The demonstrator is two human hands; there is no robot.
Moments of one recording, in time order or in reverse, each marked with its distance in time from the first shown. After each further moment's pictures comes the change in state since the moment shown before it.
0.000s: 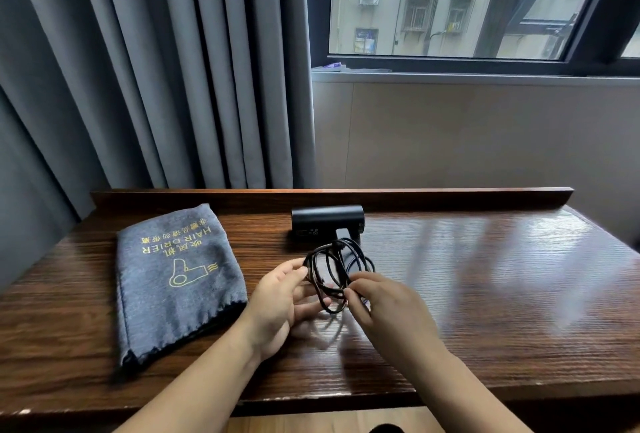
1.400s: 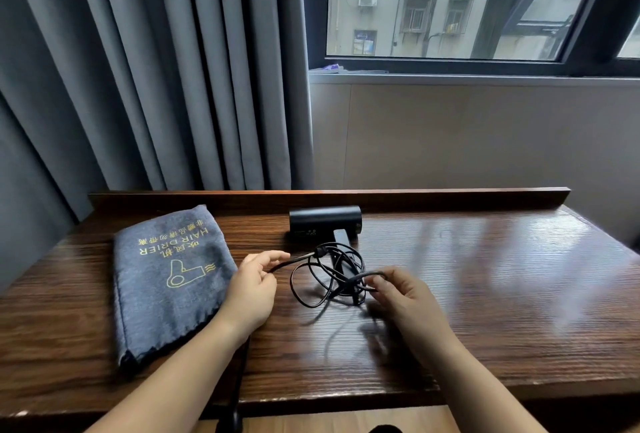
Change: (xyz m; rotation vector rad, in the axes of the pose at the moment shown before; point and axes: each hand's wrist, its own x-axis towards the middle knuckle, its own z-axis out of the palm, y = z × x) left_hand 0.019 0.004 -0.042 0.869 0.334 0.310; right_hand 0.001 0.043 0.014 1.033 -0.040 0.456
